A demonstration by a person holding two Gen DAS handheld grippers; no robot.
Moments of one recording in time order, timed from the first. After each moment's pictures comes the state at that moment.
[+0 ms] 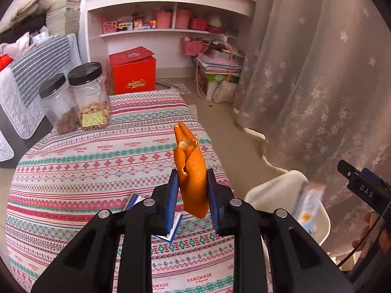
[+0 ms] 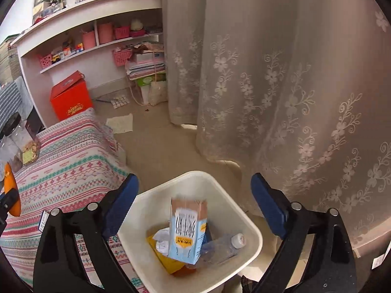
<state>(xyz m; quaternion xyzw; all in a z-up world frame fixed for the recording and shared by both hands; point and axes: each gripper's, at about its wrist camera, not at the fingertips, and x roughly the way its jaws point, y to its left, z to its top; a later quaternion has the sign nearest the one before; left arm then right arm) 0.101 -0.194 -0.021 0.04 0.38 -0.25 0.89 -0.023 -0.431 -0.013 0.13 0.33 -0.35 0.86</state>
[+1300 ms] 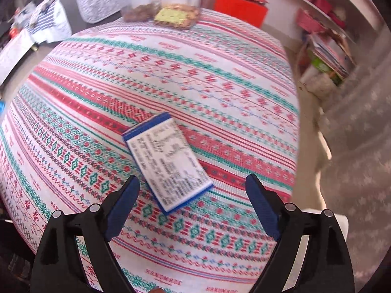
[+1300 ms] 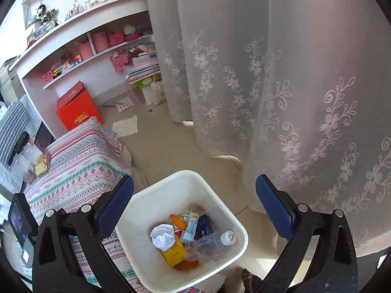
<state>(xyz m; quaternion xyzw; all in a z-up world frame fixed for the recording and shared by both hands) 0.146 -0.192 -0.135 -0.12 0.55 0.07 0.83 -0.046 -0.469 -0.005 0.18 0.35 -0.30 0.87</state>
